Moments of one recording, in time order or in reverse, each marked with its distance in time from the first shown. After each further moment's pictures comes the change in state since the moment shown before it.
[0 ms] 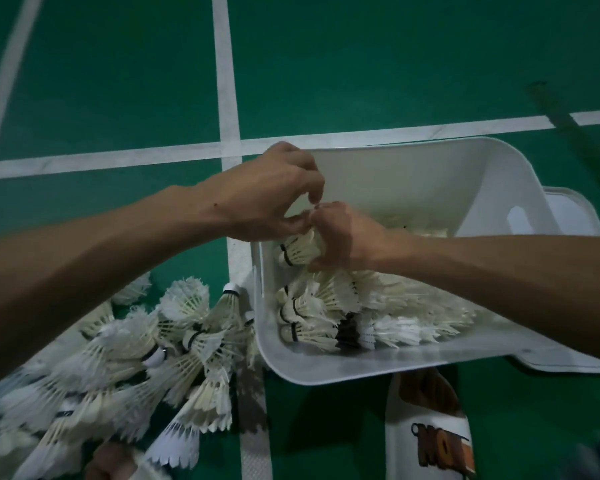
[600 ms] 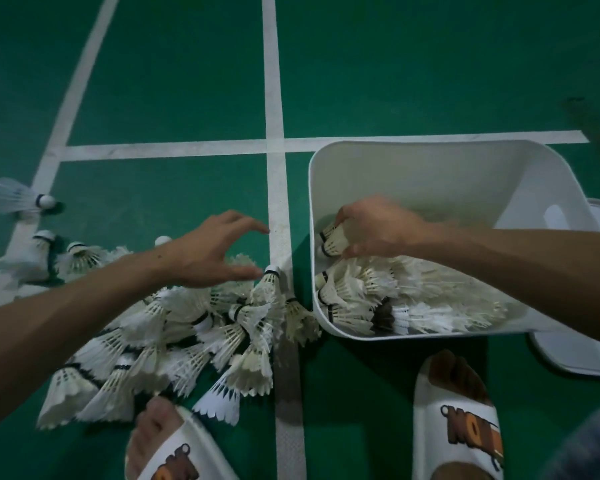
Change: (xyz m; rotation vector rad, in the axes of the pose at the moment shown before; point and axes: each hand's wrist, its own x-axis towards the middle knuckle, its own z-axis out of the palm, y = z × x) left_hand -0.138 -0.045 0.058 -0.315 -0.167 -0.405; right_hand -0.010 -0.025 -0.010 -0.064 -0.060 0.085
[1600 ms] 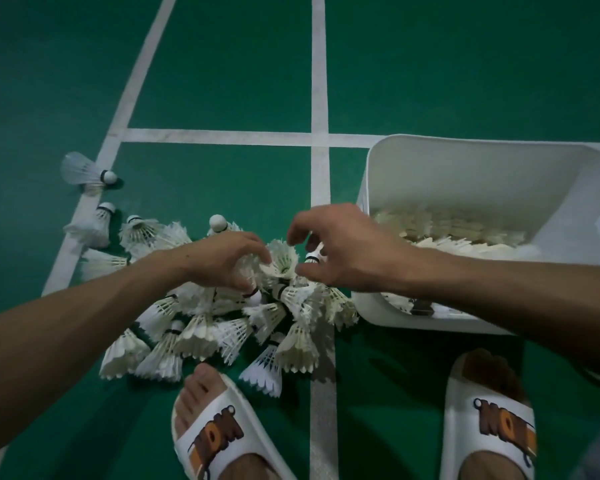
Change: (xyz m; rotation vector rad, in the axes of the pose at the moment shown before) left_hand -0.038 -0.053 0.021 0.067 -0.091 0.018; right_hand -0.049 -0.136 -0.018 0.236 0.077 -0.309
